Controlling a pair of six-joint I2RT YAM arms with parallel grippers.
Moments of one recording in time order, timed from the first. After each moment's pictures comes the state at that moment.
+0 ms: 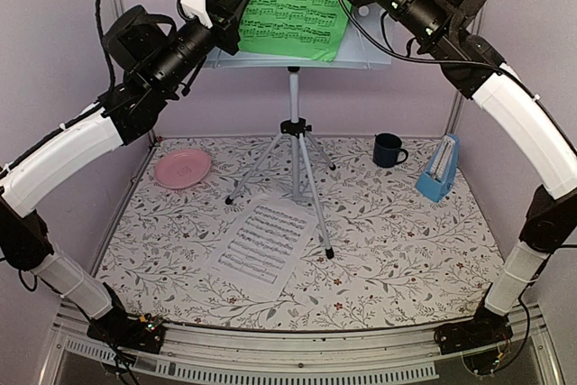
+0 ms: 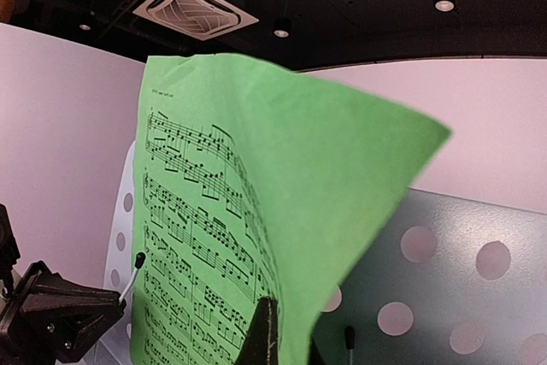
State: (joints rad) left arm -0.78 1.50 1.62 0.38 -0.05 0.37; right arm 0.81 1.71 2.17 0.04 0.04 -0.15
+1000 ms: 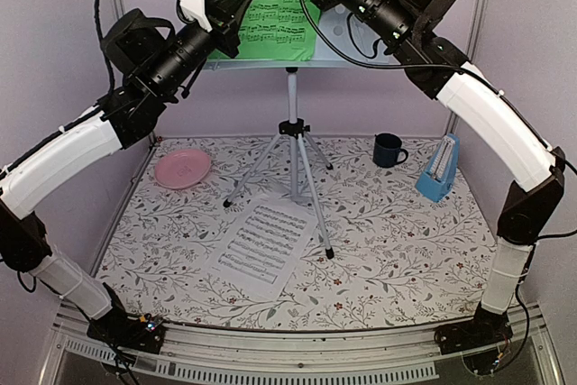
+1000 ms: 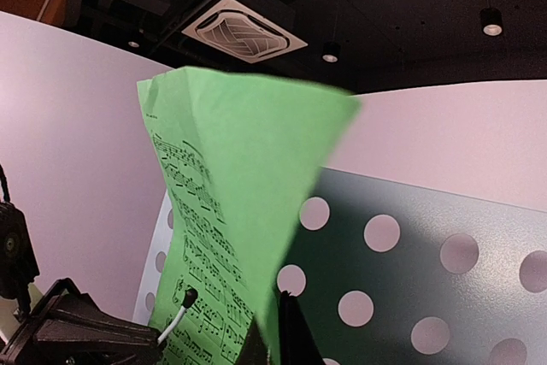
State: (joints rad) left arm -0.79 1.48 1.59 0.41 -0.01 0.39; right arm 0.85 1.87 2.29 0.14 -0.09 -0.15
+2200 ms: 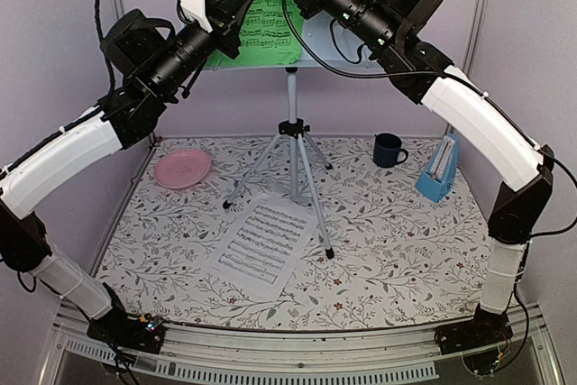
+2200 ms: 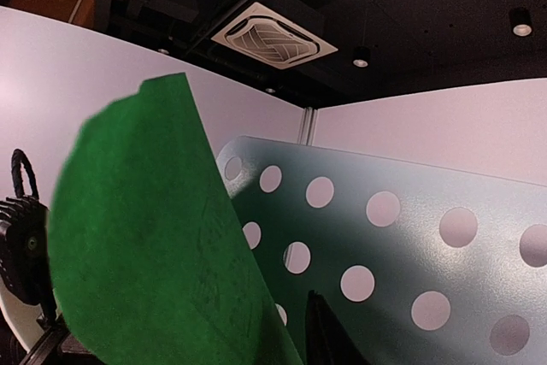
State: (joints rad) left arm -0.79 1.48 1.59 0.42 0.01 0.40; right arm 0.88 1.93 2.32 0.19 -0.15 -0.11
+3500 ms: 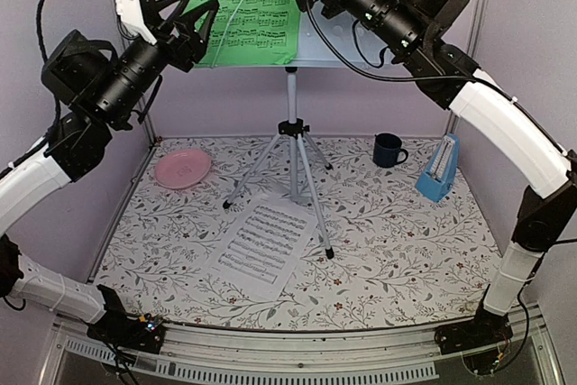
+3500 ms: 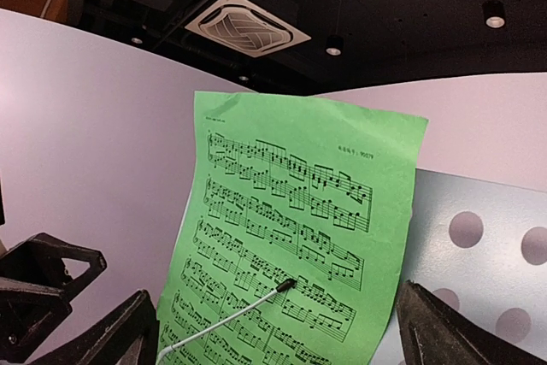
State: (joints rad) left arm -0.87 1.22 1.41 0.35 -0.18 0.32; right arm 0.88 1.79 2.15 0.17 -0.06 -0.15
